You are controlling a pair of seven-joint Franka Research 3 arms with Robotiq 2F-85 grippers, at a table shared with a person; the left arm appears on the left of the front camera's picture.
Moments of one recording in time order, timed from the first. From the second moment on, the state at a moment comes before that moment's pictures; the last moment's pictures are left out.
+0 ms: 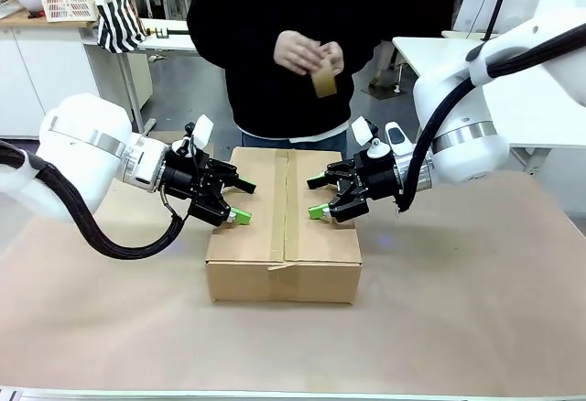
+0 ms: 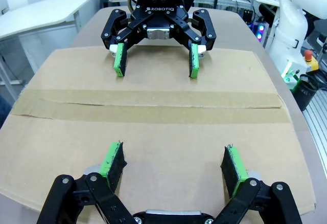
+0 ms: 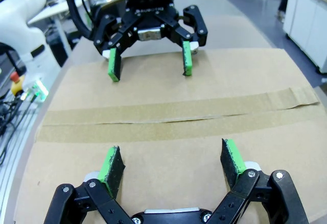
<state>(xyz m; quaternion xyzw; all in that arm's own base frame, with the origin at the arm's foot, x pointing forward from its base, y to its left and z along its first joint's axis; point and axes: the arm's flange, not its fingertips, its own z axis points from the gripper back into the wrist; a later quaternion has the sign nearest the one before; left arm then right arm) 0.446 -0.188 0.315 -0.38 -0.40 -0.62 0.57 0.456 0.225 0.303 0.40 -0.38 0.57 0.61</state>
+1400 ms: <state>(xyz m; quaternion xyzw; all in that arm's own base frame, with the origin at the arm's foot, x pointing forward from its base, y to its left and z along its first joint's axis) 0.446 -0.188 0.315 -0.38 -0.40 -0.62 0.57 0.456 0.225 0.303 0.40 -0.38 0.57 0.61</state>
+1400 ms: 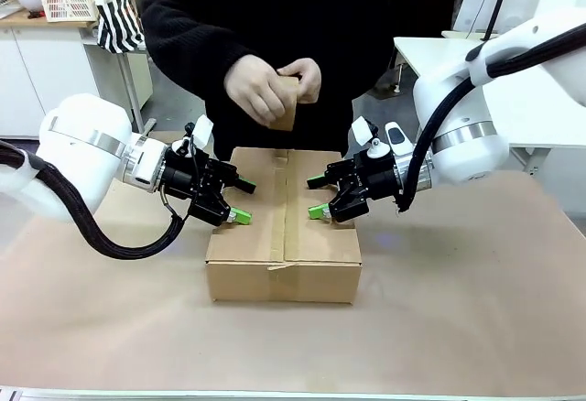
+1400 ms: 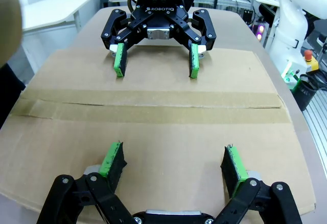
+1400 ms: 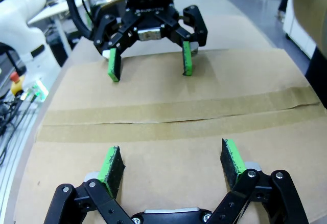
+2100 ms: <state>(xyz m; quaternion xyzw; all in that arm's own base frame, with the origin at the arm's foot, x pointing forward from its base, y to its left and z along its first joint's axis) 0.446 -0.188 0.315 -0.38 -0.40 -0.62 0.57 0.456 0.225 0.303 0.40 -0.38 0.57 0.61</state>
